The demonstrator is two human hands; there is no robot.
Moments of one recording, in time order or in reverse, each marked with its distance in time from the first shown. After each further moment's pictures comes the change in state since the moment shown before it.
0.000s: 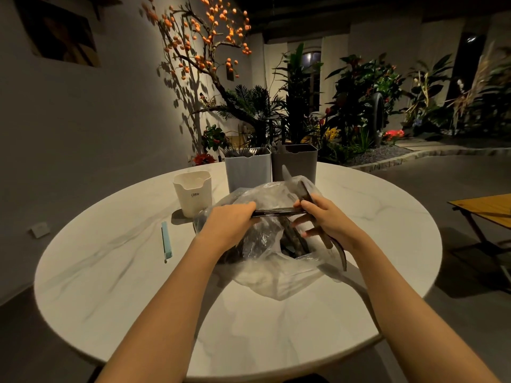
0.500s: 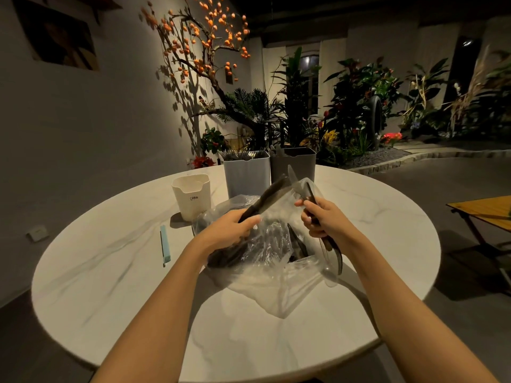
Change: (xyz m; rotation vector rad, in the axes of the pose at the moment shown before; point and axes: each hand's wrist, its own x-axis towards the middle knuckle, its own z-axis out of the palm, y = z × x) left_hand -0.004 -0.007 -0.001 -1.027 -0.332 -0.214; right_hand 0.005 0.005 -0.005 0.095 0.057 0.019
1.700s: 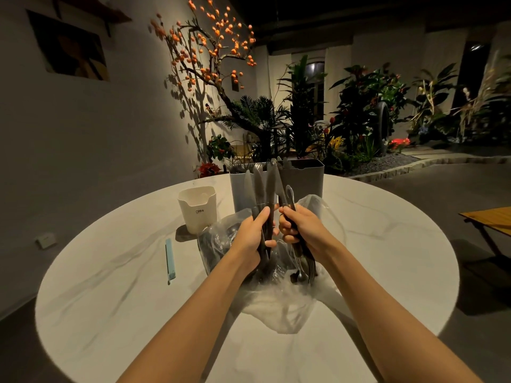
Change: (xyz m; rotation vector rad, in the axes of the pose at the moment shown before) left_hand 0.023 0.029 0.037 -0.998 0.255 -0.059; right_hand 0.027 -0.015 0.050 0.262 -0.116 0.012
